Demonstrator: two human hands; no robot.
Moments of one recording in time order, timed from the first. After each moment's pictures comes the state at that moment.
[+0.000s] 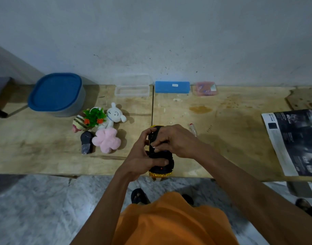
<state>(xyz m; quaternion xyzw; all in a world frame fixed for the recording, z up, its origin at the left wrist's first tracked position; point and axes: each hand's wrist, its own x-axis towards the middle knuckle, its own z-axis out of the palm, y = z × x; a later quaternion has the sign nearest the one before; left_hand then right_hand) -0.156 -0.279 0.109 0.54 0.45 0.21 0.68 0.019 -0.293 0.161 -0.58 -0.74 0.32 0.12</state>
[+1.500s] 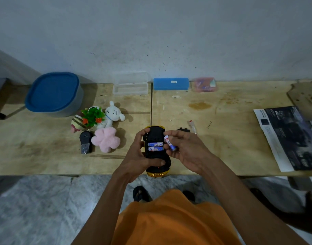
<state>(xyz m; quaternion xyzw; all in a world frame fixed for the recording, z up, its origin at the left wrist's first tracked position) -0.165 -0.280 0.093 0.50 0.47 0.20 0.70 0.009 -0.320 0.137 -0.60 -0.13 0.64 0.46</state>
